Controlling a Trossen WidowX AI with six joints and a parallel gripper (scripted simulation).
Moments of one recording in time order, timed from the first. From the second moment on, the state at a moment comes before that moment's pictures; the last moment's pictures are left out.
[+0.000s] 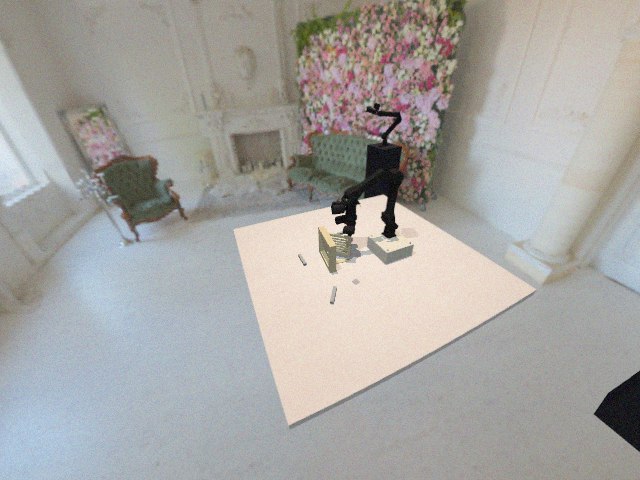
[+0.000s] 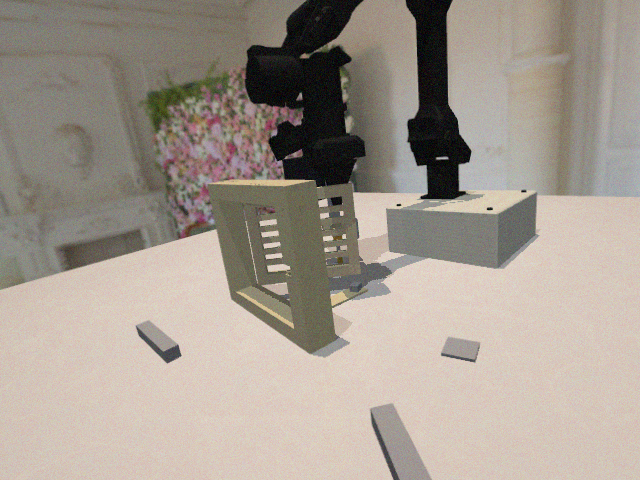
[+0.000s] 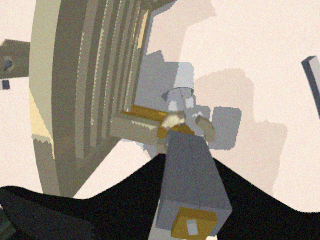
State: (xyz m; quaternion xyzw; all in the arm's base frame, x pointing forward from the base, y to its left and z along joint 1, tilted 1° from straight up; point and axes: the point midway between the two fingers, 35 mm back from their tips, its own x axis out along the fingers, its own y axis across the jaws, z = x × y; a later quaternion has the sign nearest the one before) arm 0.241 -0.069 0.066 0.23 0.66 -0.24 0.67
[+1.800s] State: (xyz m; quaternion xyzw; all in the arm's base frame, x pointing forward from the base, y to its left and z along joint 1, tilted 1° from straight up) arm 0.233 -0.156 0.067 0.00 0.70 -0.01 0.71
